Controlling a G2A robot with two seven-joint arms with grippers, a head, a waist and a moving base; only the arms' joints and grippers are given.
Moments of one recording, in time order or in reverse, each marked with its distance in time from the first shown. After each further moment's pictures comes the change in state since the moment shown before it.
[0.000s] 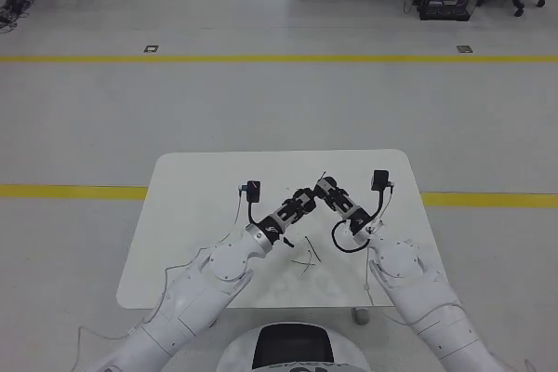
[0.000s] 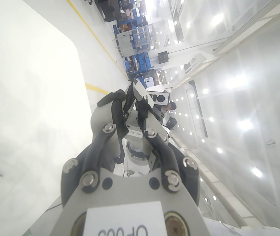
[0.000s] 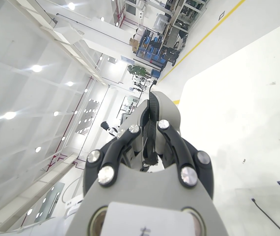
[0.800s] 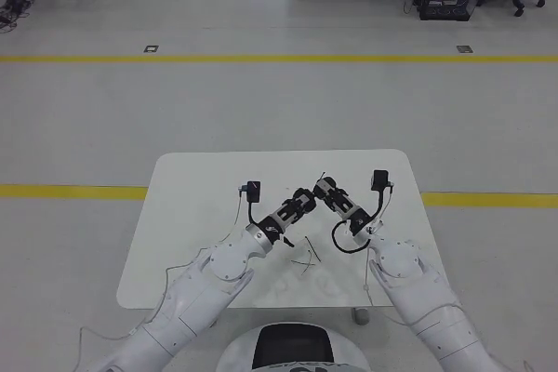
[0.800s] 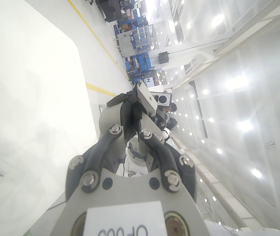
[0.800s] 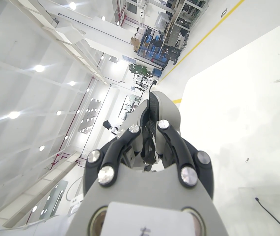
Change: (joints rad) left arm 0.003 -0.010 -0.011 0.010 0.005 0.001 -0.005; right arm -0.010 -0.014 0.021 -0.006 0.002 0.000 0.036
